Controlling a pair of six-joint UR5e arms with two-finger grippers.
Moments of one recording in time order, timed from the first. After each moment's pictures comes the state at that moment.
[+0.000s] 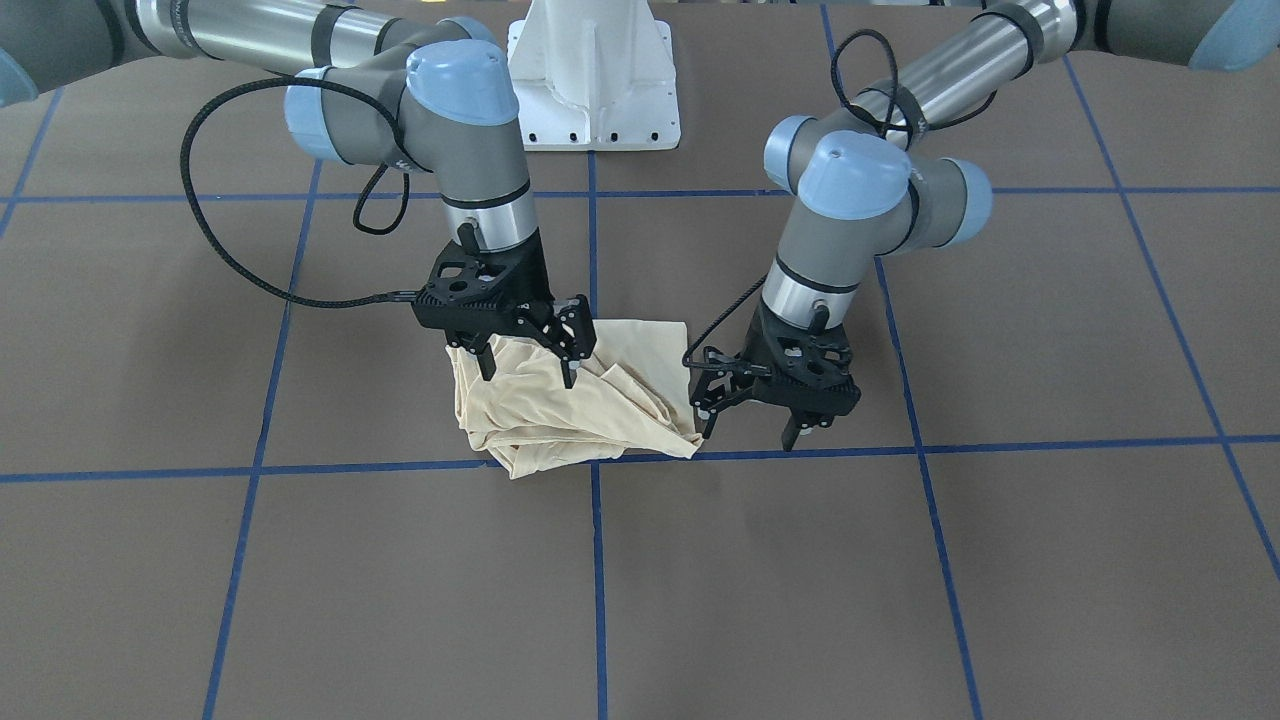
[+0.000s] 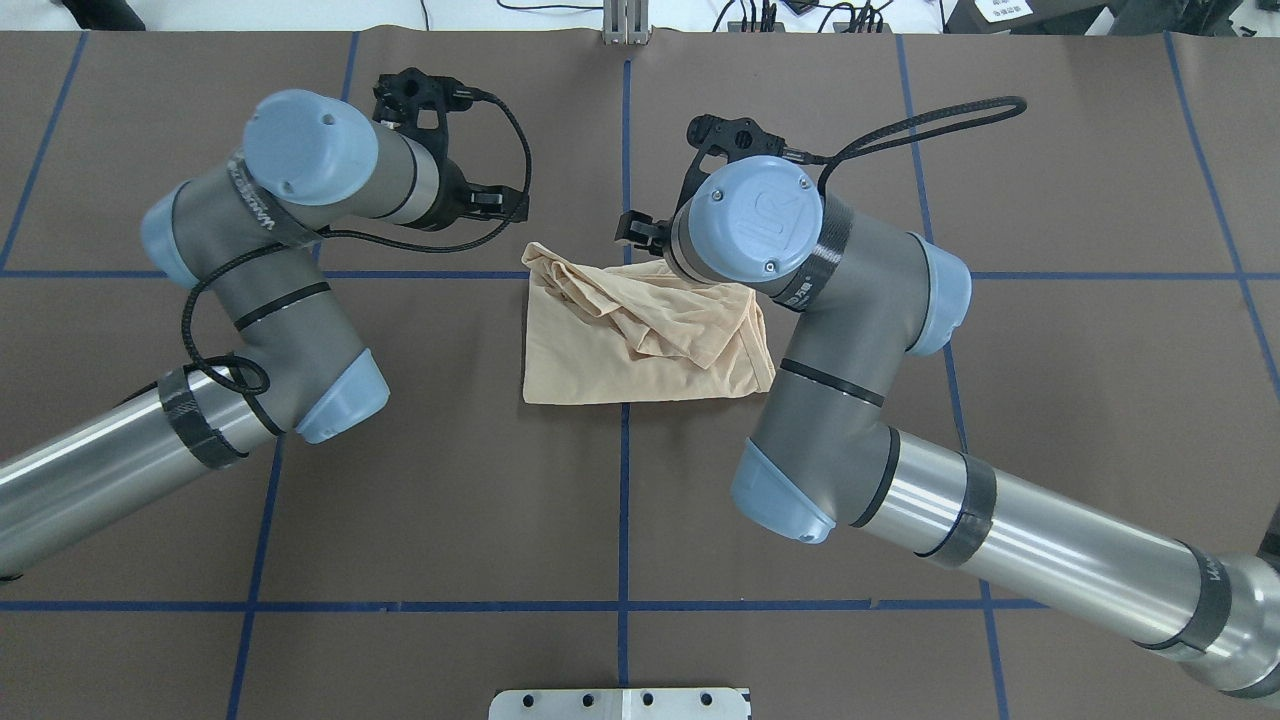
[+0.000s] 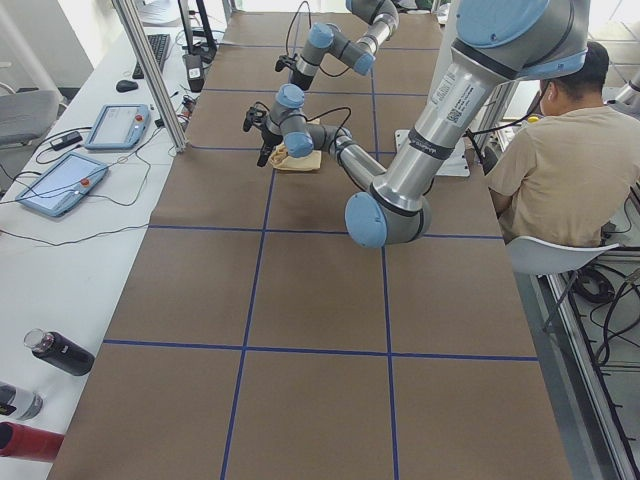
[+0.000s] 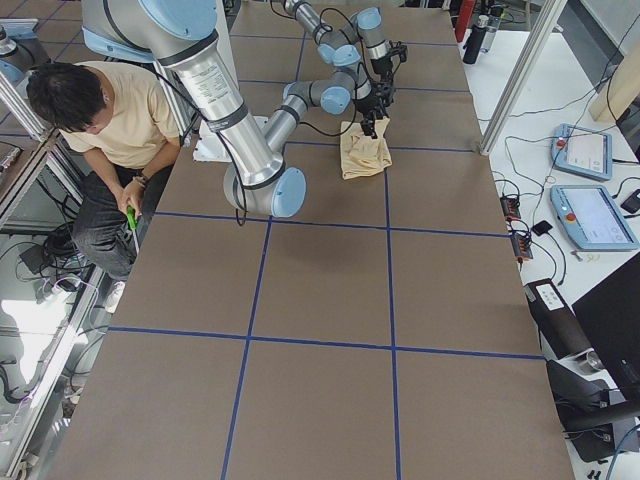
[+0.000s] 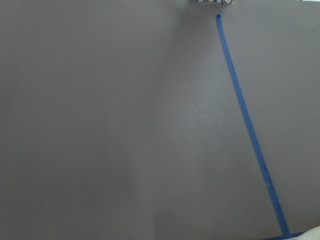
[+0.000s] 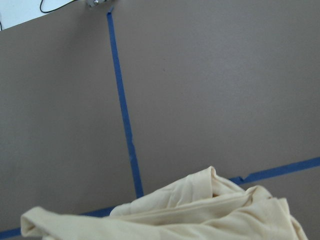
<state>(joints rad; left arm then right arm) -0.75 -2.18 -1.50 -2.07 -1.79 -0.95 0.54 -0.84 1.62 -1.41 1.55 1.45</state>
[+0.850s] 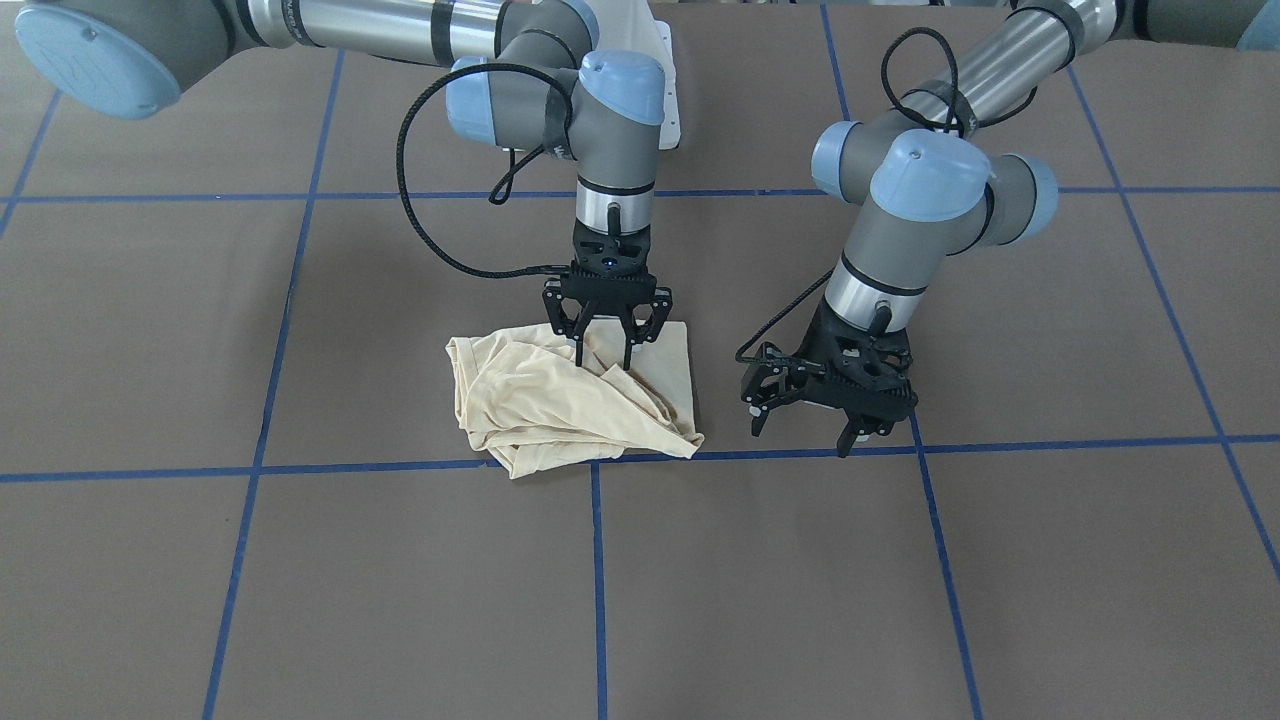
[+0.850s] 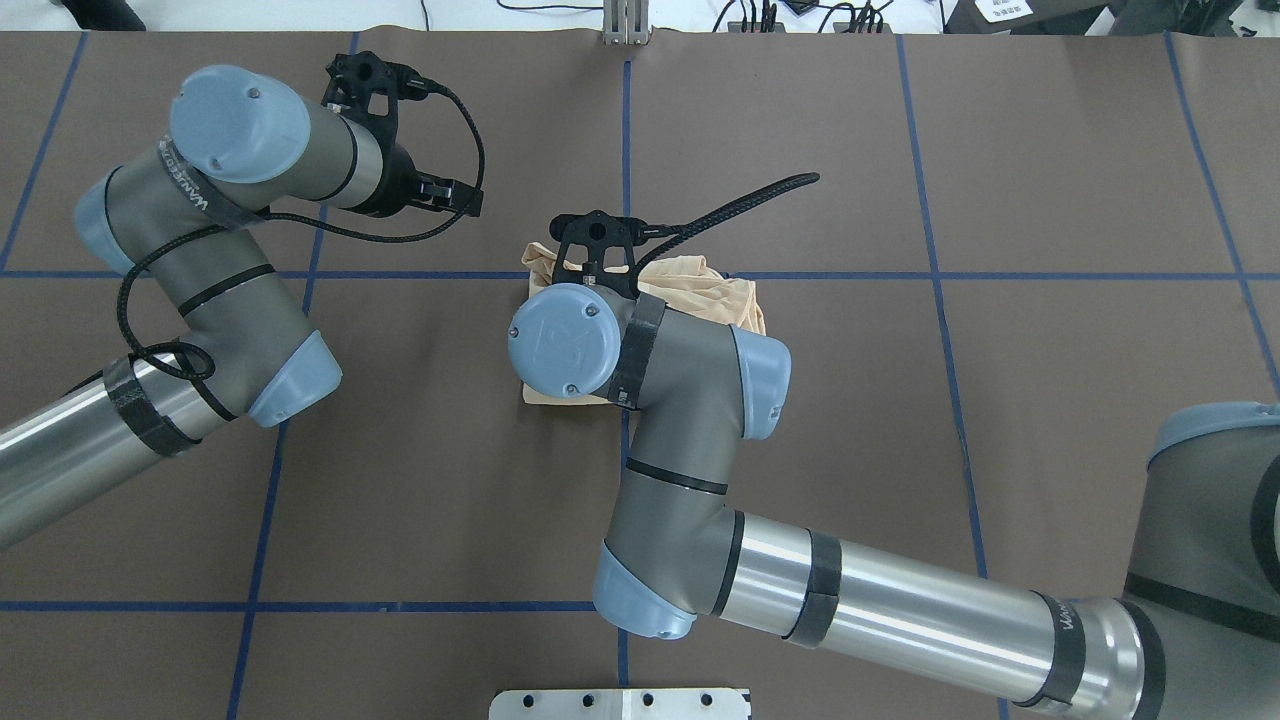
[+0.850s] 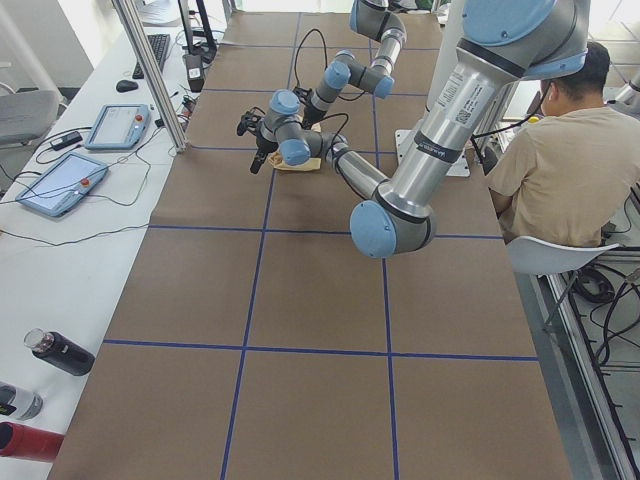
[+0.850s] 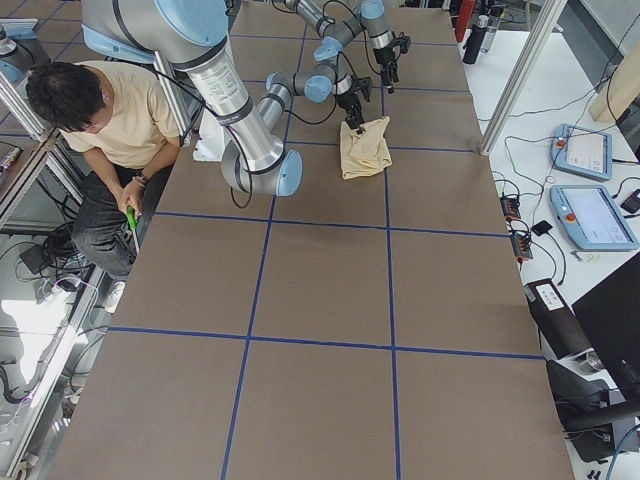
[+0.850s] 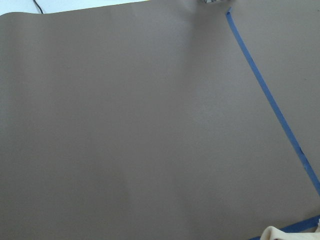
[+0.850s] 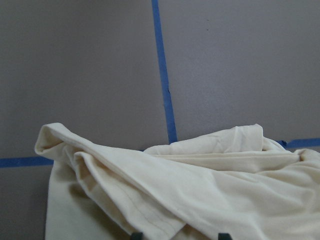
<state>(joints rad) -0.78 -2.15 -1.52 -2.08 -1.82 -0.87 0.40 -0.66 1.42 -1.56 1.35 1.34</state>
